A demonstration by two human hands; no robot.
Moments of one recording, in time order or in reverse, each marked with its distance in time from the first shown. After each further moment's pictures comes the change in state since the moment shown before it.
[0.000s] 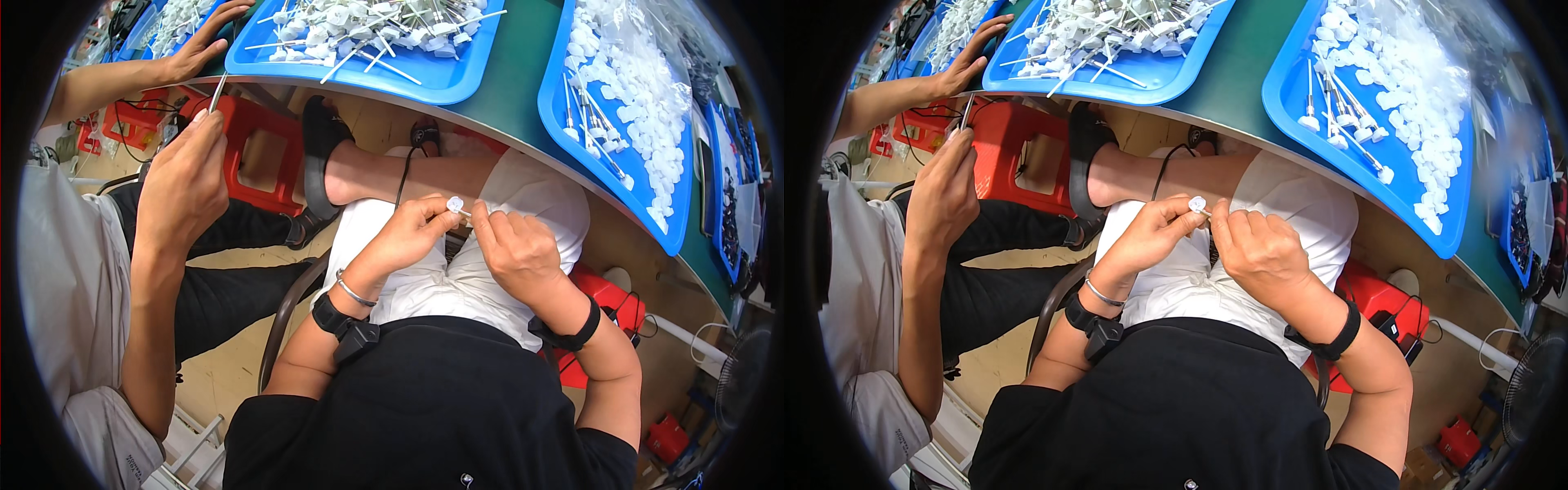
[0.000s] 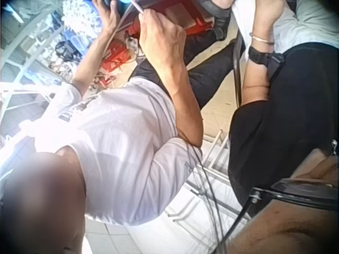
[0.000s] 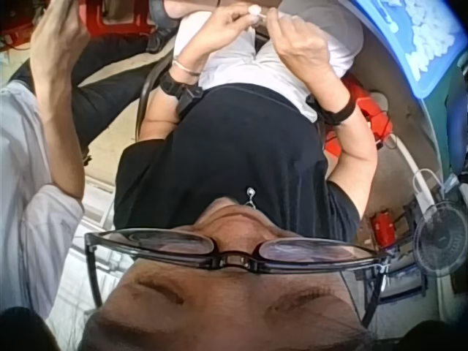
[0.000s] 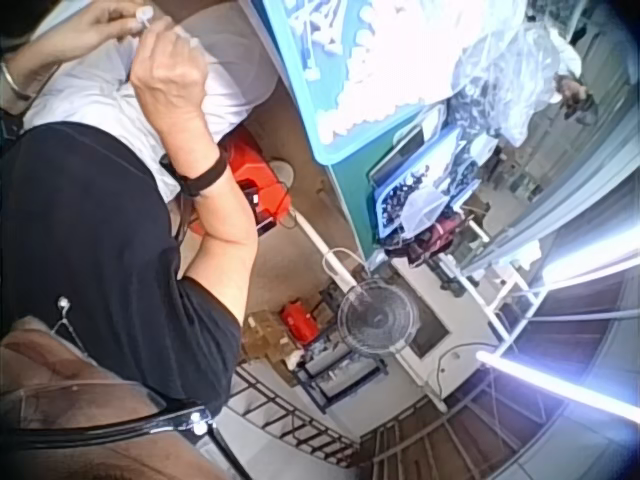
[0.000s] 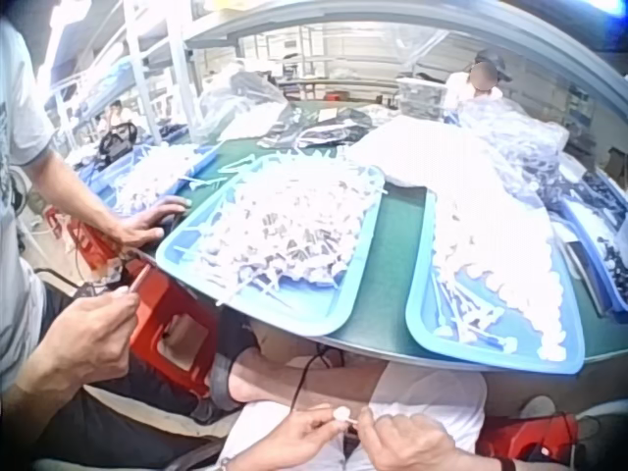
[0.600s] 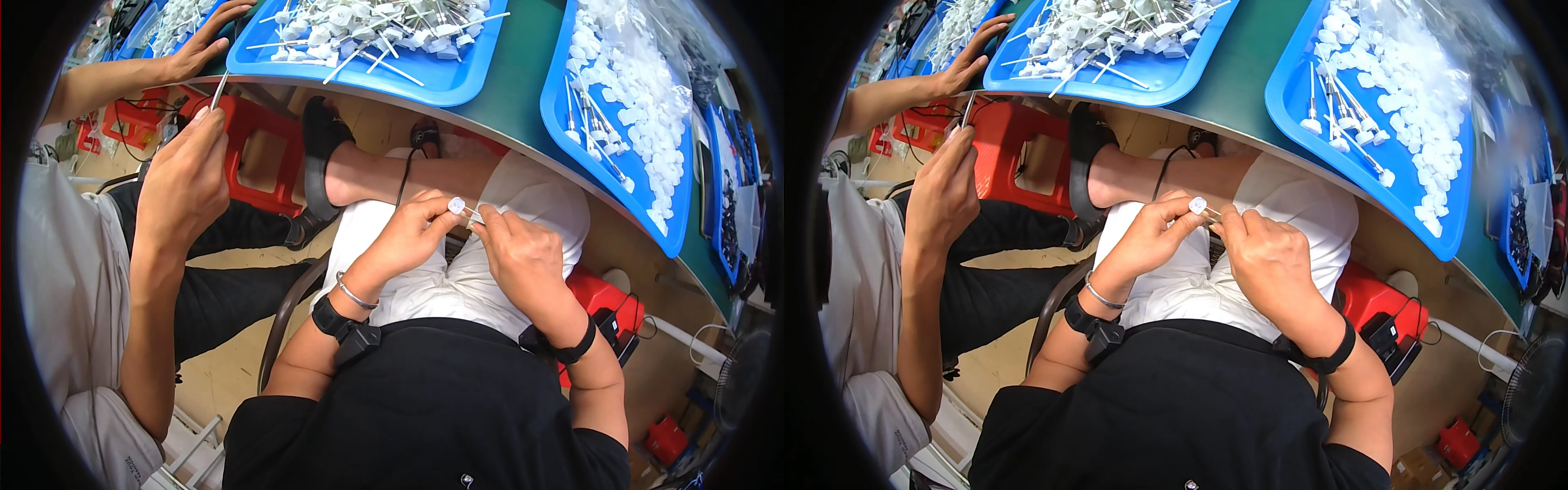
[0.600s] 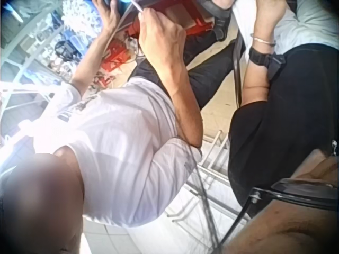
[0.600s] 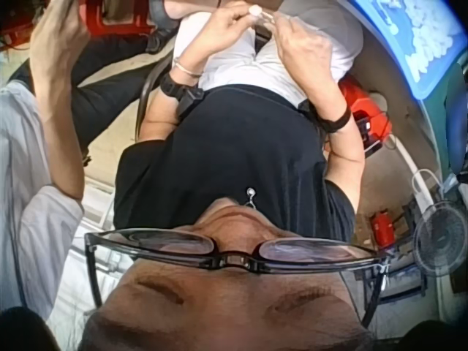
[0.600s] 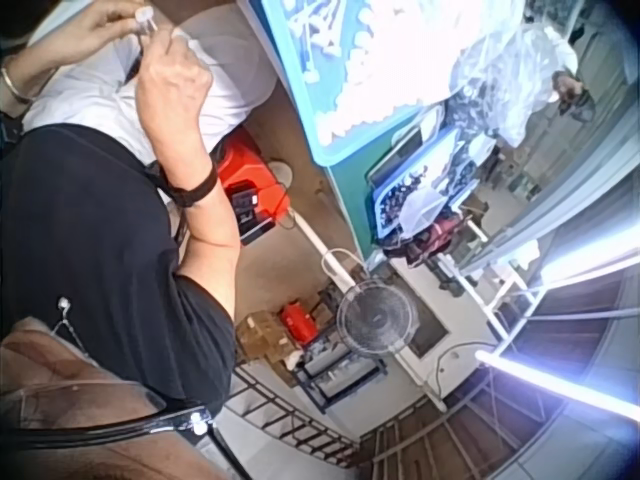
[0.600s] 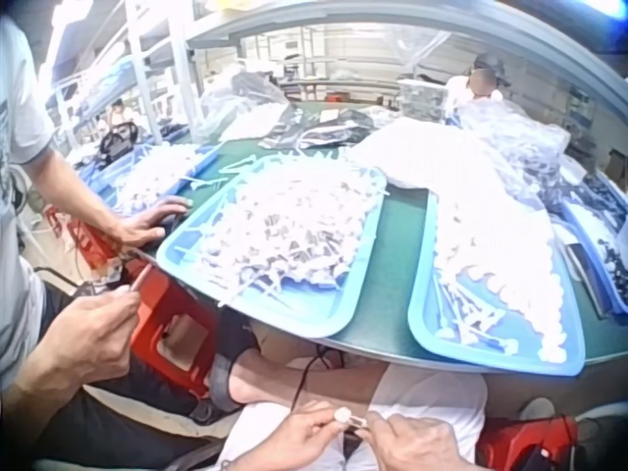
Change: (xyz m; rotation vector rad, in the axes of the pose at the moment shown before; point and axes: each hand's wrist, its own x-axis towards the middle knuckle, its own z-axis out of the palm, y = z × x) left_hand 0.000 0.004 0.001 0.255 0.088 0.173; right_hand 0.005 -0.006 -0.013 0.288 -0.094 0.299
